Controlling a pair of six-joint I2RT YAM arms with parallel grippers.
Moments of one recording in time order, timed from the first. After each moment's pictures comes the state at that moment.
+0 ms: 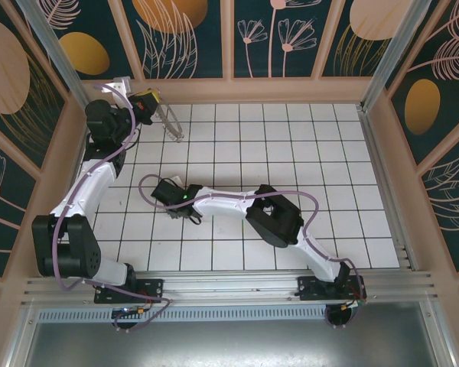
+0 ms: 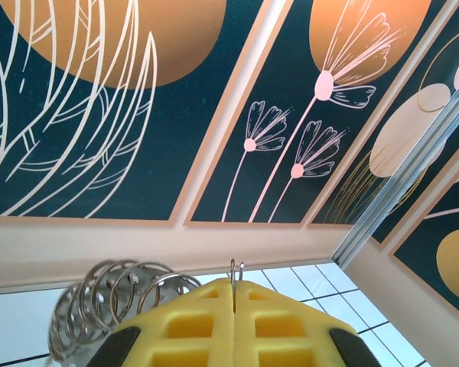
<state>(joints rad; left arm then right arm) -0.03 1.46 1.12 0.38 0.52 -0.46 1.16 2.34 1.82 -0.54 0.30 0.54</state>
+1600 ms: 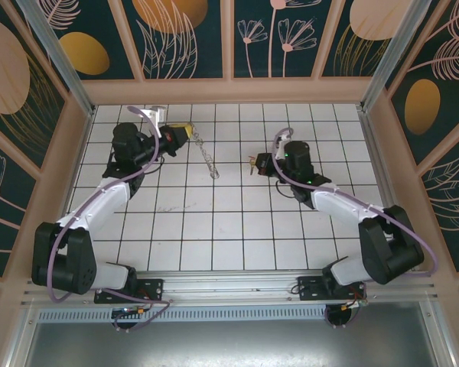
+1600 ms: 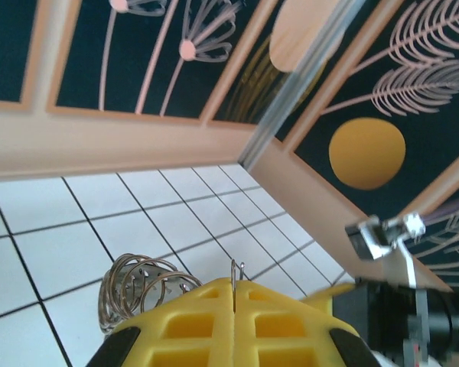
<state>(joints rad) -0.23 1.37 0.89 0.40 0.67 -0.47 0.45 1.40 0.75 0.23 -0.26 0.64</state>
